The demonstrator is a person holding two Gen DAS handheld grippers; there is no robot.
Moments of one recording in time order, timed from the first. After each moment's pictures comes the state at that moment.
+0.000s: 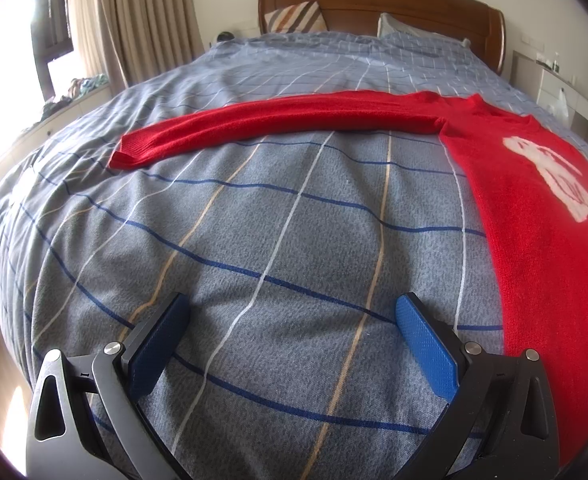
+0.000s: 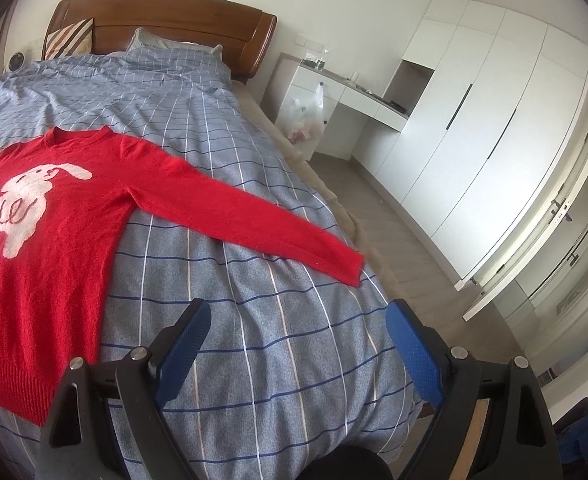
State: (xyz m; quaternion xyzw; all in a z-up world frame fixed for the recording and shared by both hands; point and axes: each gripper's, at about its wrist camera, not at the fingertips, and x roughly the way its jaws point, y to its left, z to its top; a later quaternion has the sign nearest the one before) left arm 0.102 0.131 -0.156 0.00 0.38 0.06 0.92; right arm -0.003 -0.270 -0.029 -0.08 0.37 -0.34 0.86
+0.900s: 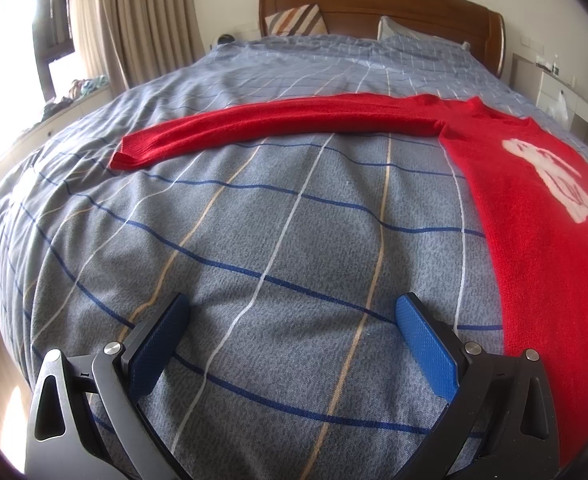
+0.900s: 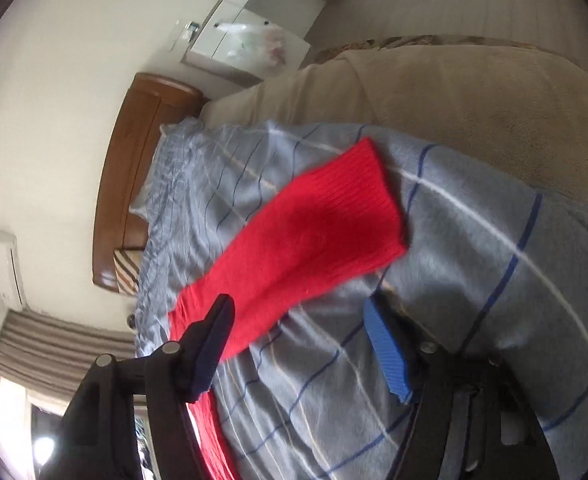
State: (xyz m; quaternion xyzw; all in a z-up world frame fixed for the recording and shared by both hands) left arm 0.102 0.131 -0.156 0.00 0.38 0.06 0.92; right arm 0.003 -0.536 -0.144 0.58 0.25 -0.16 0.76
